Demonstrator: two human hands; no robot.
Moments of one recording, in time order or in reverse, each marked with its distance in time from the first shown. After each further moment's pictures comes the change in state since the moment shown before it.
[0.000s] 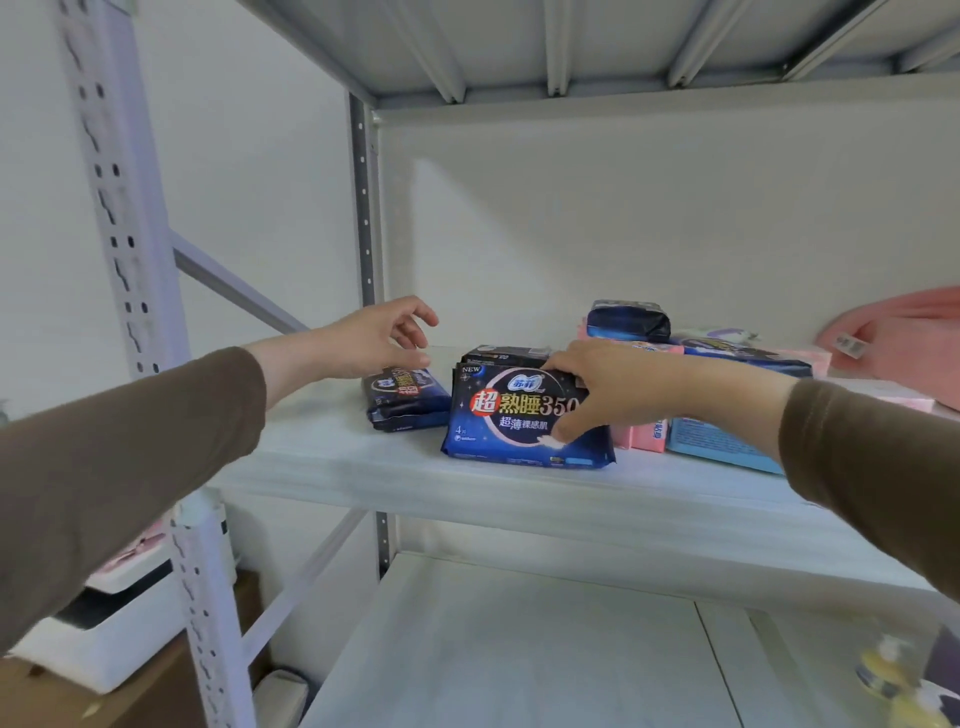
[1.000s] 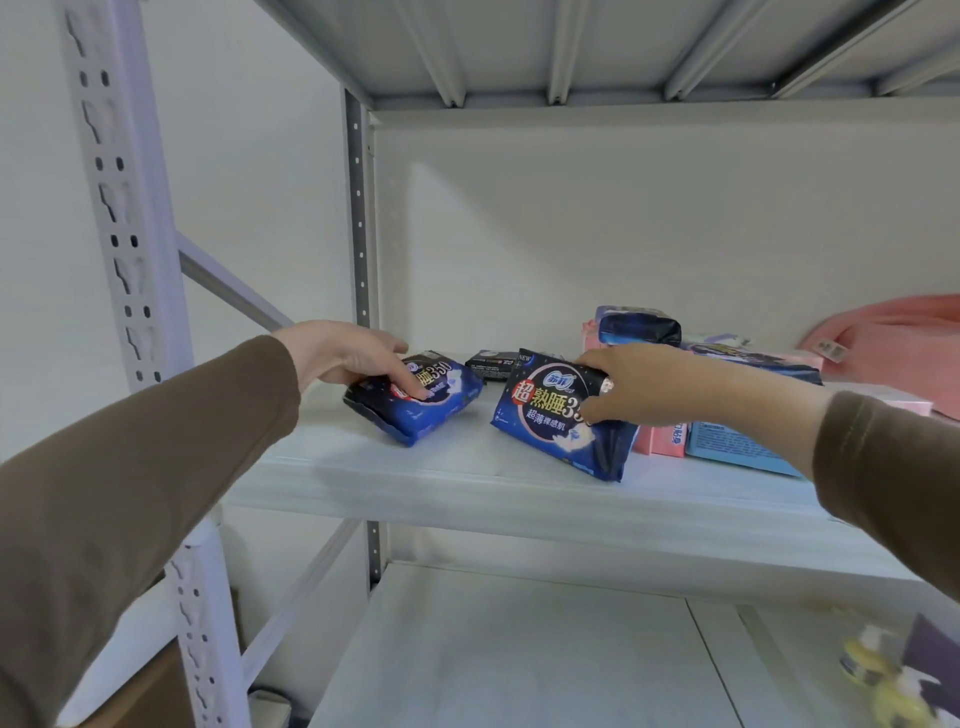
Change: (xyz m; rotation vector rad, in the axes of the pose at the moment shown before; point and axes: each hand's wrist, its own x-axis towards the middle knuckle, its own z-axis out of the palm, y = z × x) left_hand 0.024 -0.031 -0.012 -0.166 -0.309 -0.491; right_hand -0.006 -0.021 -0.006 -0.090 0.007 0.247
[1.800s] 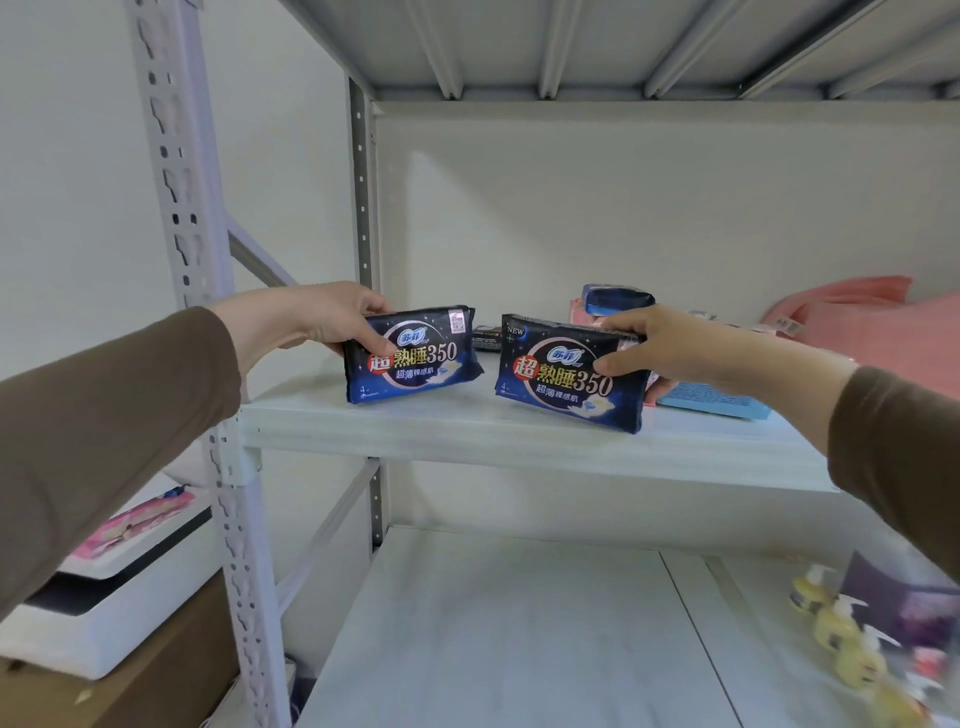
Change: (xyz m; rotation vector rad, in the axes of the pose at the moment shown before) left_hand -0.098 -0.024 -0.013 0.067 0.139 0.259; right_hand -0.062 0.004 -0.009 0.665 0.025 0.081
